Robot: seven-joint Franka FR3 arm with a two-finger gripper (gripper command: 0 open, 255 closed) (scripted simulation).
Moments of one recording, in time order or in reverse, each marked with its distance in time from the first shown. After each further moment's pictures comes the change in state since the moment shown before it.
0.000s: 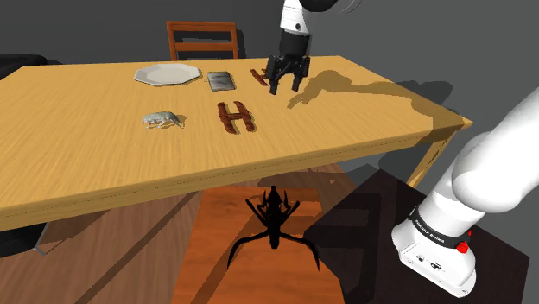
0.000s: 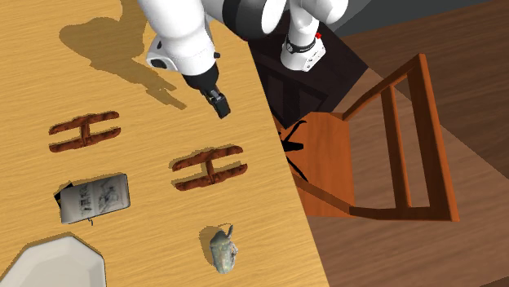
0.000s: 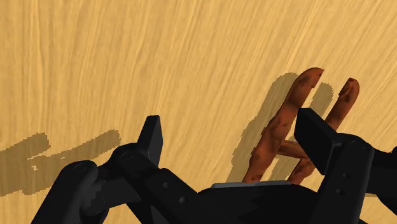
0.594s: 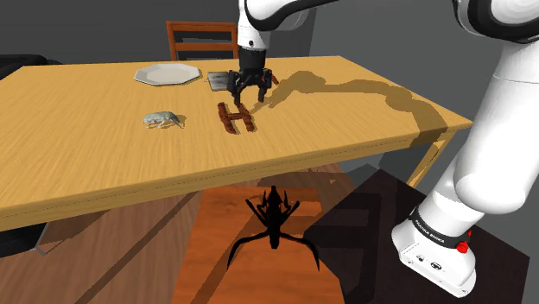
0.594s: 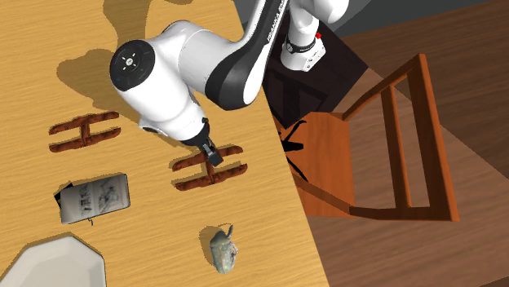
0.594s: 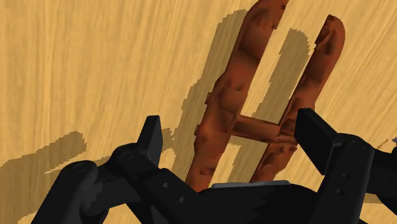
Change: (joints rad) arm 0.058 0.368 0.053 0.330 -0.064 -0.013 0.124
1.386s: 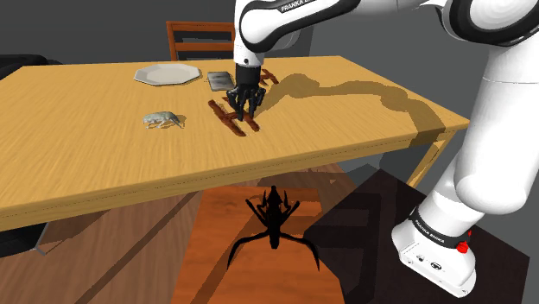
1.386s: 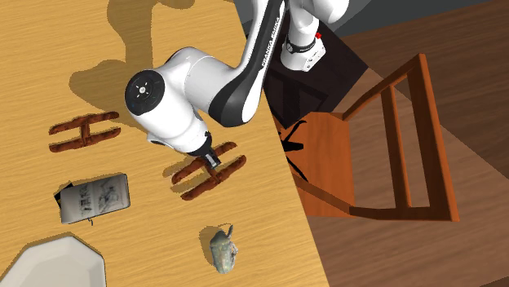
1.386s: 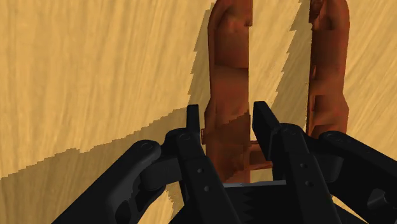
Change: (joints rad) arm 0.010 0.069 0.001 -0.024 -0.011 0.085 0.007
